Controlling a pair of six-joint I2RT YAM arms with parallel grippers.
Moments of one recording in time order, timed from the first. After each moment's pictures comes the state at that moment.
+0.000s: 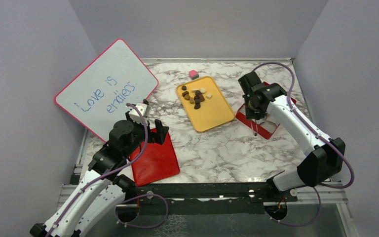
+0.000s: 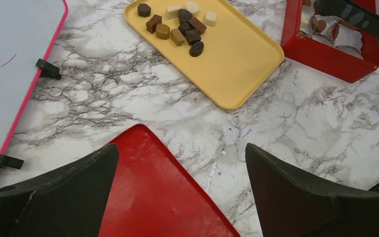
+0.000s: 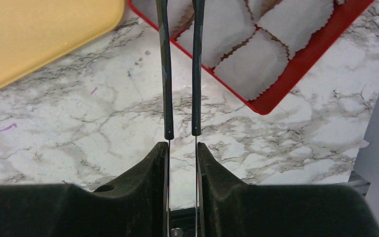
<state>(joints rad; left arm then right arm) -0.56 0.56 0.65 -0.39 -0.05 -0.22 0.46 1.46 1.37 -1.11 0.36 0.37</state>
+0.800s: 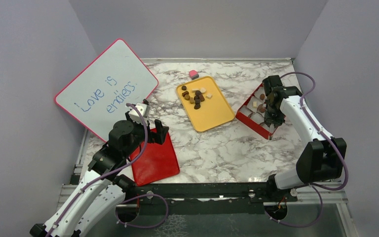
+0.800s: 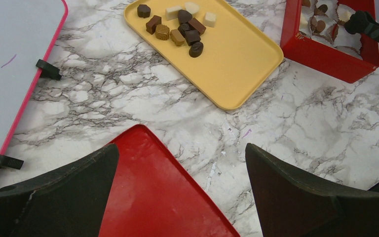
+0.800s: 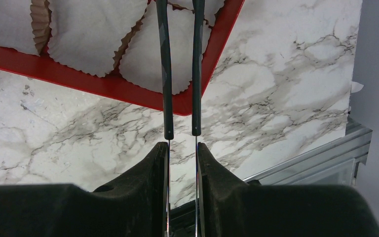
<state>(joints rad) -0.56 0.56 0.65 -0.39 -0.05 -0.22 0.13 1.46 1.23 -1.10 0.36 0.36</state>
